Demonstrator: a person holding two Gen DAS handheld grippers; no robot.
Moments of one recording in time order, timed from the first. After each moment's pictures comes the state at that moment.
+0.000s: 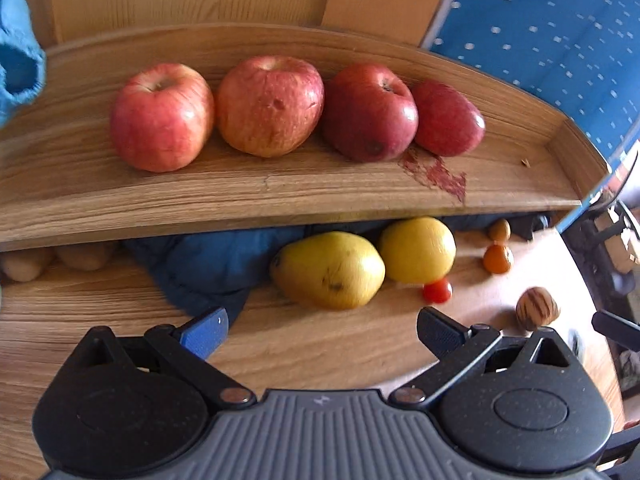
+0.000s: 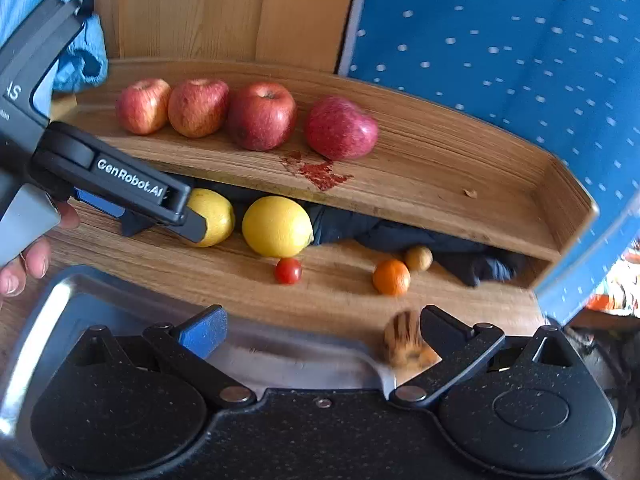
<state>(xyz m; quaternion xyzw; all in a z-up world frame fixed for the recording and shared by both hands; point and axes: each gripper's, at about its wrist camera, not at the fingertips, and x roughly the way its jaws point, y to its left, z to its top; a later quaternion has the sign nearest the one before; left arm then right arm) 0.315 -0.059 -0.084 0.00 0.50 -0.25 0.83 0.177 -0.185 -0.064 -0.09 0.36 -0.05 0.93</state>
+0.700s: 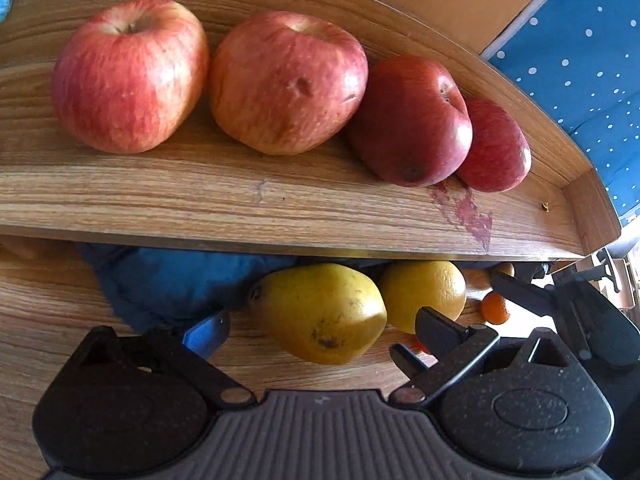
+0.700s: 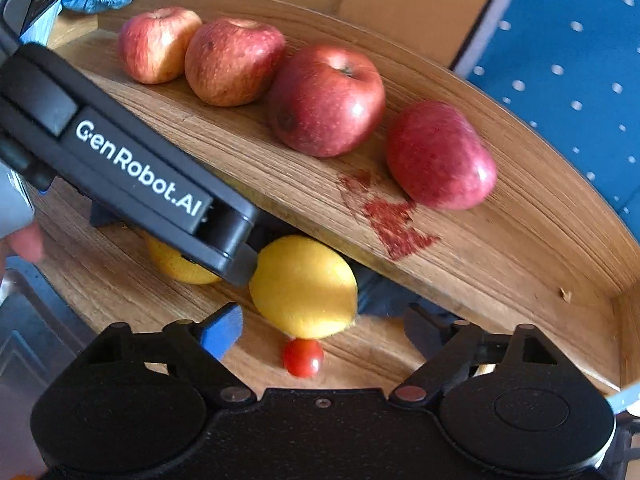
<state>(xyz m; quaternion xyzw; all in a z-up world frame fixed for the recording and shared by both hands) 0.360 -0.067 -0.116 -0.08 0.55 -0.24 0.79 0.280 -0.164 -0.097 -0.20 0.39 0.03 0.90</state>
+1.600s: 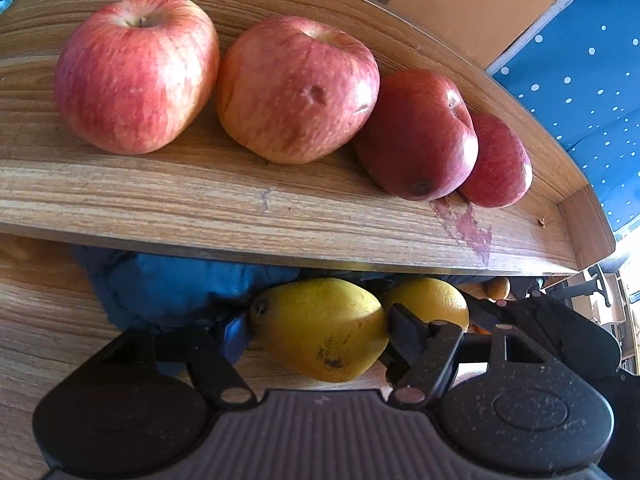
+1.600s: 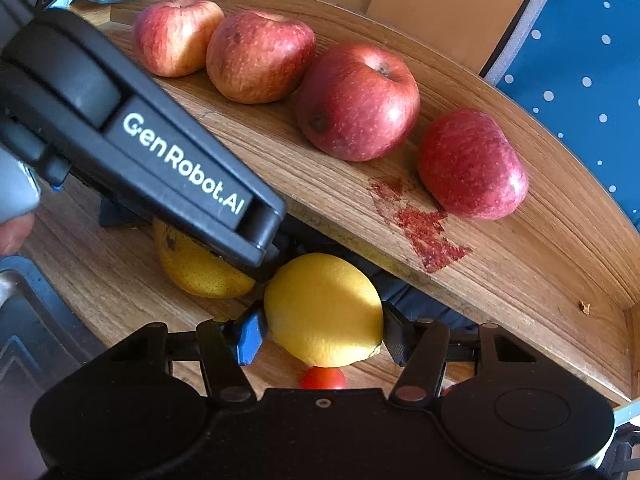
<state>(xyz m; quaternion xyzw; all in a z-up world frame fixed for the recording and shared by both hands) 0.361 -0.056 -0.118 -0.11 0.54 -0.25 0.80 0.287 -0.155 -0.100 -0.20 0.38 0.04 0.90</state>
